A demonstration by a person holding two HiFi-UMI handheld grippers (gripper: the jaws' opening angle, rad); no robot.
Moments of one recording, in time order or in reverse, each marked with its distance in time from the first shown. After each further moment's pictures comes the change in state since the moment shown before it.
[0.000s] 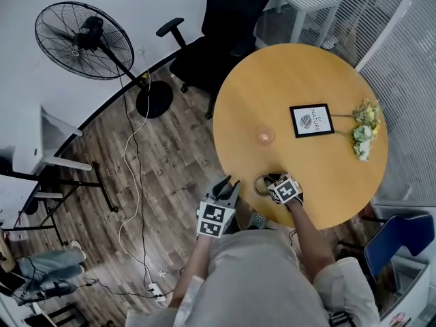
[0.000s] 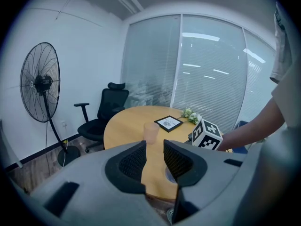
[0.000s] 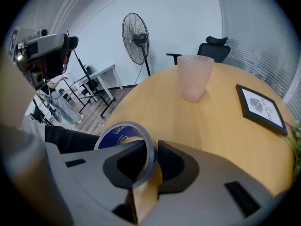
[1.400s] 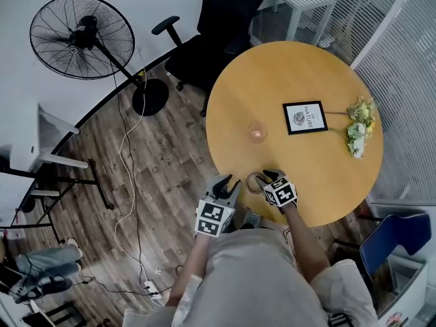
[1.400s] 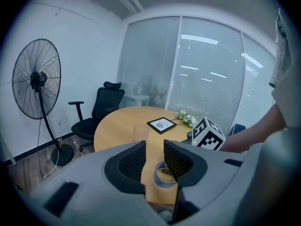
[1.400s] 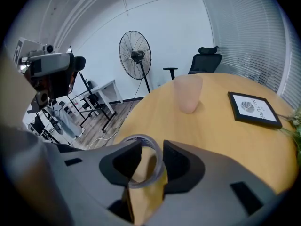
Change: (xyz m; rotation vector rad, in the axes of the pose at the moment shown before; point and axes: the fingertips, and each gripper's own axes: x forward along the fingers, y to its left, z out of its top) left arm 0.007 -0.036 0.007 -0.025 -0.015 -0.048; right arm -0.036 0.010 0.016 0.068 -0.167 0.013
